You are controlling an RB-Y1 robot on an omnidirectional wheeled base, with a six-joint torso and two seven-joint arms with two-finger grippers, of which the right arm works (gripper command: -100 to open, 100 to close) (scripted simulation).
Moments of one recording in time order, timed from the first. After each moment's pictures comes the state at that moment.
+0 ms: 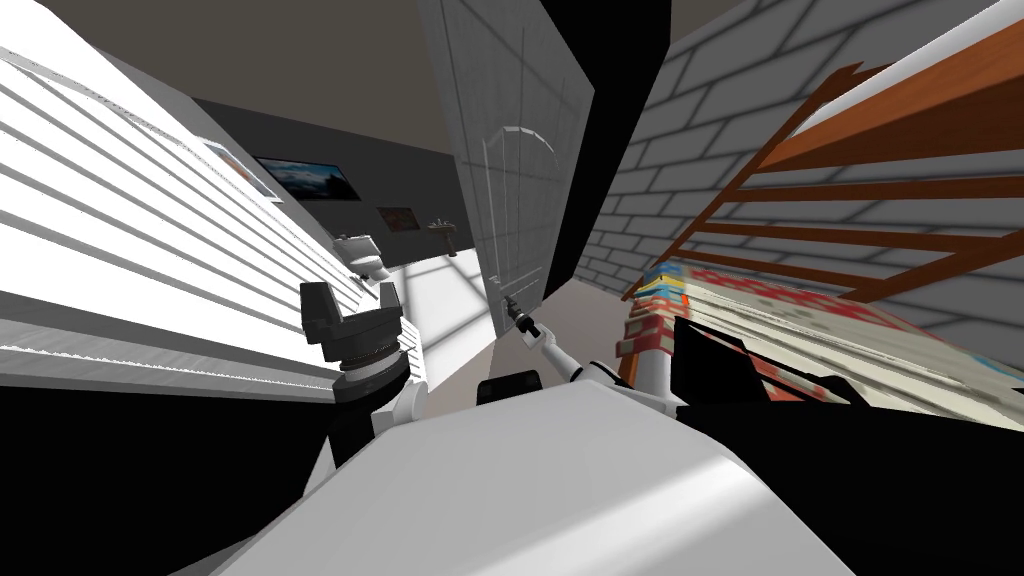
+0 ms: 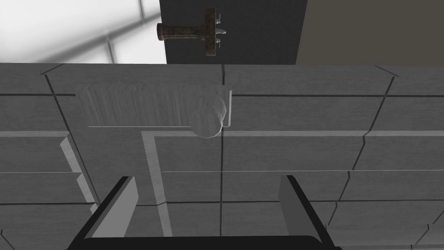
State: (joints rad) arm -0.28 -0.10 0.35 -0.99 0.07 -0.38 -0.25
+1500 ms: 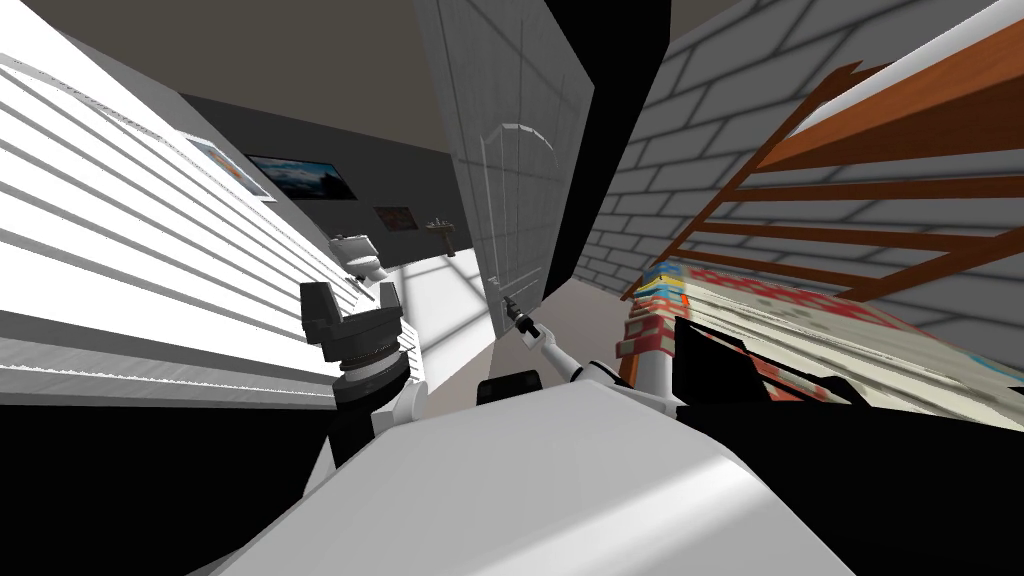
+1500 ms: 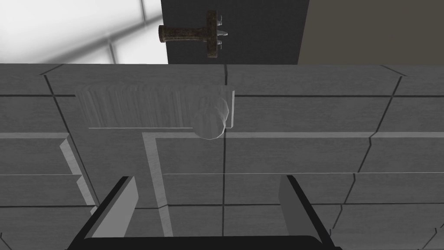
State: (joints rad) arm -0.29 -0.10 0.36 -0.99 0.07 -0.38 -0.26
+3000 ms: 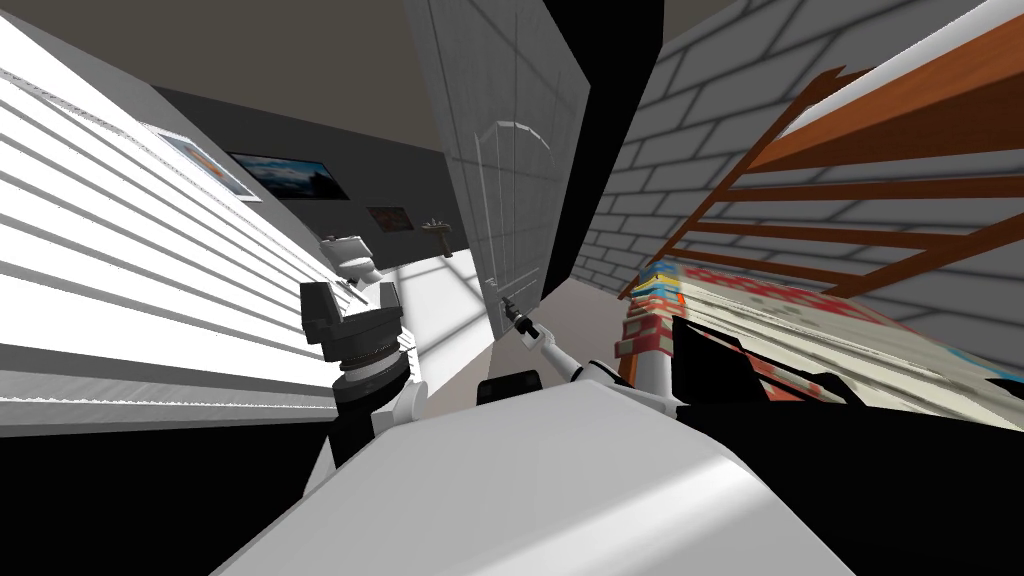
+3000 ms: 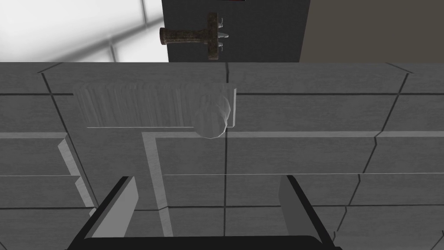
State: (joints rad) arm -0.29 -0.11 0.39 -1.00 0.07 -0.38 -0.28
